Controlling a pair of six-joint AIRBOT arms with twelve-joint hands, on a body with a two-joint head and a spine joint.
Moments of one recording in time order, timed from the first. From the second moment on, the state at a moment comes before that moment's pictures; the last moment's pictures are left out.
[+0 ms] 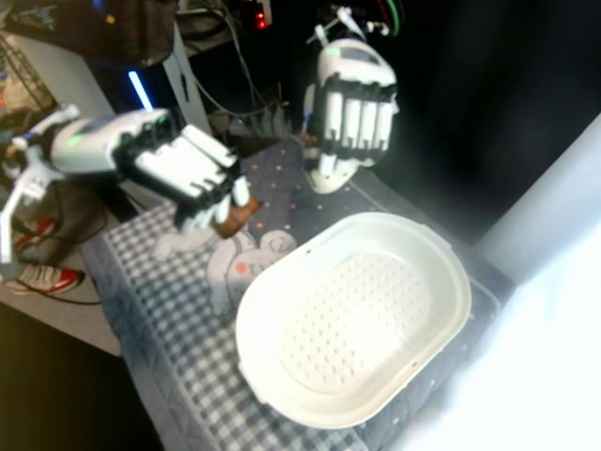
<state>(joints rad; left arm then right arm) 0.88 -0.77 0.69 -0.18 -0.95 1.29 -0.85 -0.85 0.61 0.21 1.05 -1.58</state>
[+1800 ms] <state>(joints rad) 1.14 -0.74 0.71 -0.32 -1.35 1.05 -1.03 -0.79 0.64 0.26 1.30 -1.38</state>
